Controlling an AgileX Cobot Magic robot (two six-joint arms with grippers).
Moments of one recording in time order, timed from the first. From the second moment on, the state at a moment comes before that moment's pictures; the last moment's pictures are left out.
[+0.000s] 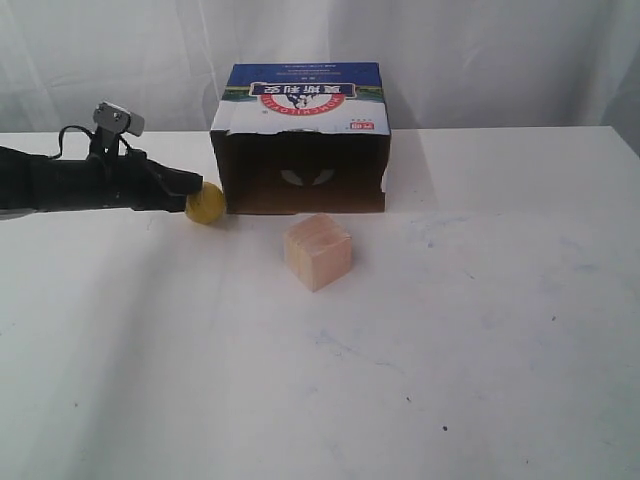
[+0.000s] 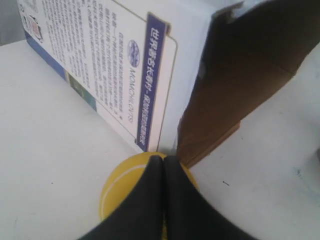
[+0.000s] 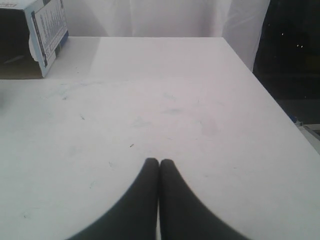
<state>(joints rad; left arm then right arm) 0.08 2.21 -1.37 -1.79 0.76 2.11 -0.04 0.01 0.00 -0.07 0.36 0.08</state>
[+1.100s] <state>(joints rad) 0.10 2.13 -1.27 -1.79 0.79 2.11 -0.04 0.01 0.00 -0.07 0.36 0.08</state>
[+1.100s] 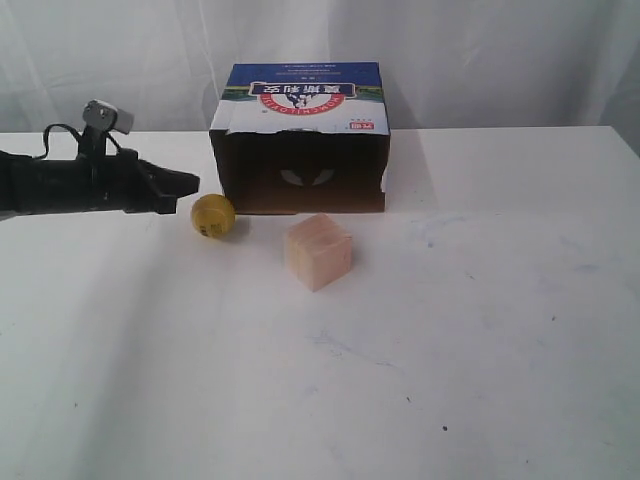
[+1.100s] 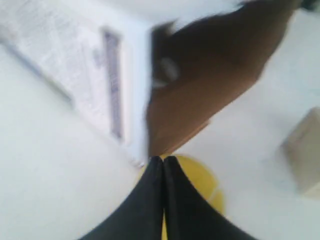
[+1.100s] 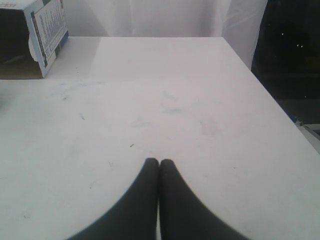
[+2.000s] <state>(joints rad) 0.00 2.19 -1.28 -1.79 0.84 2.11 -0.04 0.01 0.00 -0.07 0.36 0.08</state>
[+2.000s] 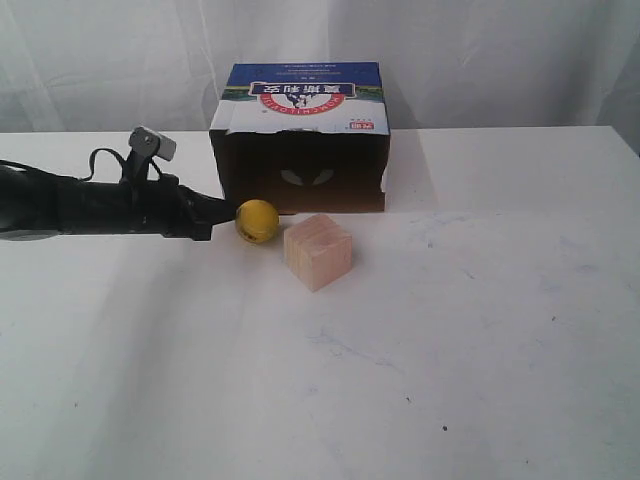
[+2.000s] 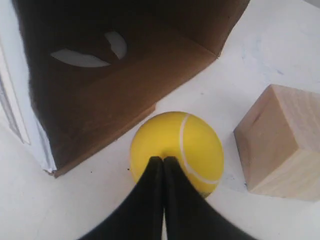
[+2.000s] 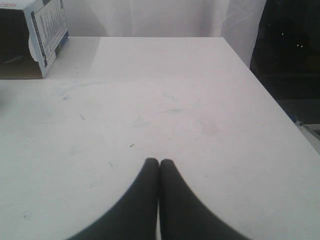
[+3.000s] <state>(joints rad) -0.01 2.19 -1.28 -1.61 1.05 2.11 -0.04 0.01 0.00 -0.07 0.36 0.08</state>
